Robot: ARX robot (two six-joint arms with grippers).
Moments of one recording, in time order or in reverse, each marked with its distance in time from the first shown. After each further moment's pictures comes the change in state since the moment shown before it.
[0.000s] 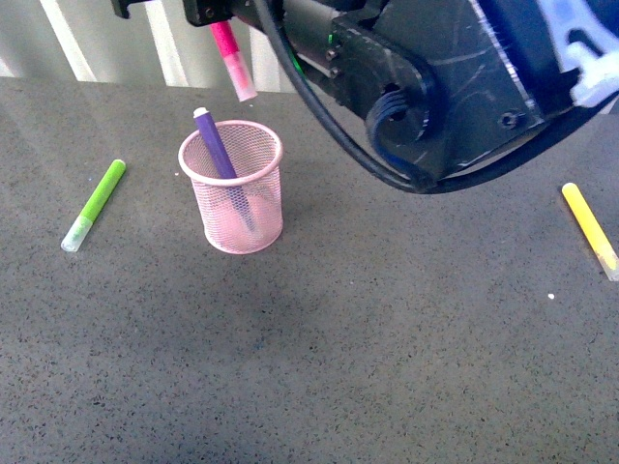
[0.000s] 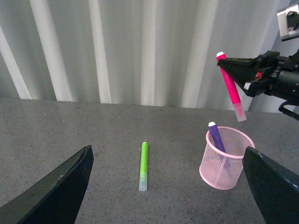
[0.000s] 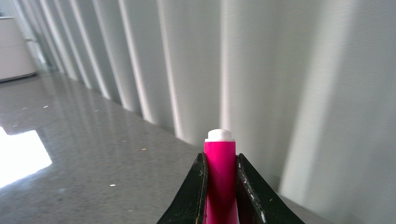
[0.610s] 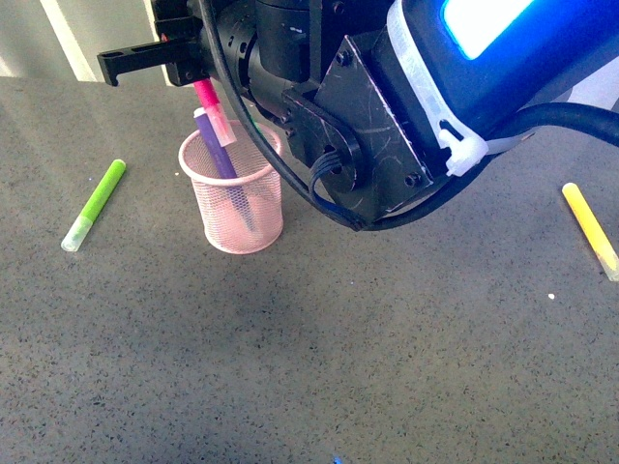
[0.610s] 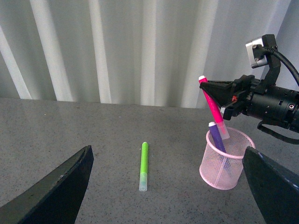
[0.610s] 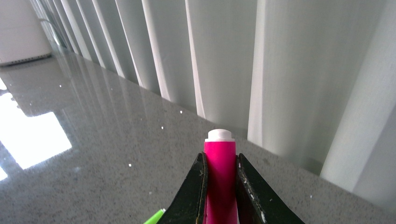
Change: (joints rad) left arm 0.000 0.000 0.000 0.000 0.000 0.000; right arm 0.030 0.129 0.089 -0.024 0.000 0.022
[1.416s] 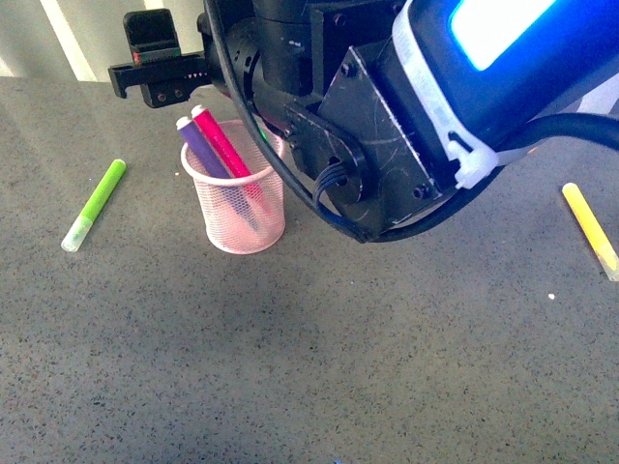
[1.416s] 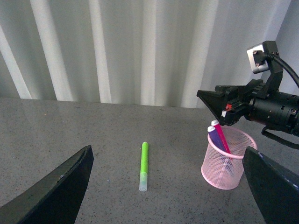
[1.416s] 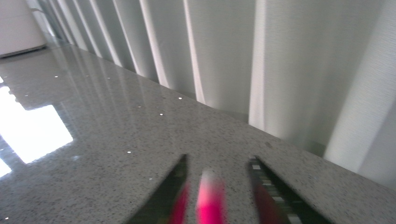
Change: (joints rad) left arm 0.000 0.000 0.000 0.000 0.000 0.000; right arm 0.000 -0.016 -0.035 -0.030 0.057 0.020
